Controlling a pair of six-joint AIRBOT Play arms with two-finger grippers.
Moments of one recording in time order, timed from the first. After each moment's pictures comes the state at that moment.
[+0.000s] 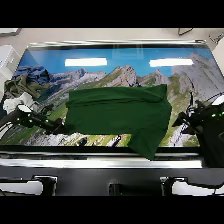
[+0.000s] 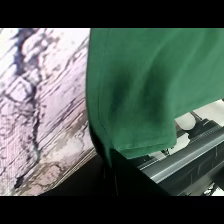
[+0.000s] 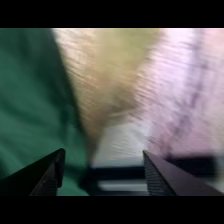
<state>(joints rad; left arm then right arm) 0.24 -1.58 0.93 0.90 -1.37 -1.23 -0.43 -1.51 1.11 -1.22 1.43 1.55</state>
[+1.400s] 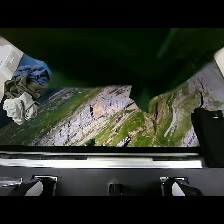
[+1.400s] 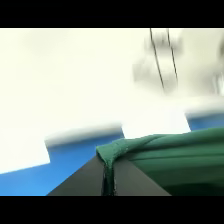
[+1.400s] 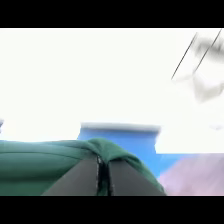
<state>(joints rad) 0.25 -1.02 2.01 0.92 -1.10 -1.23 -0.33 -0.94 1.99 -1.16 1.15 1.33</state>
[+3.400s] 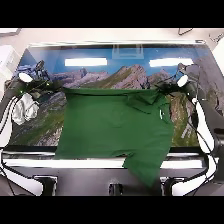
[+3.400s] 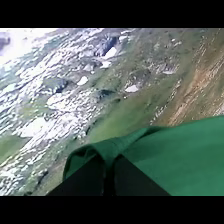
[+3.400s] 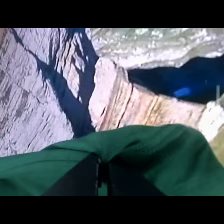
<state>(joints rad) 0.12 -1.83 1.62 0.98 -0.97 -1.31 -0.08 -1.76 1.51 -1.24 0.78 1.73</state>
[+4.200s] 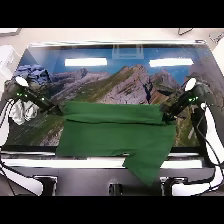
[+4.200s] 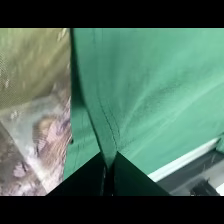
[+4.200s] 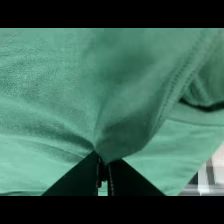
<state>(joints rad) 0.19 -1.84 1.56 1.05 -1.67 -1.32 -0.11 -1.63 1.35 -1.35 1.55 1.70</state>
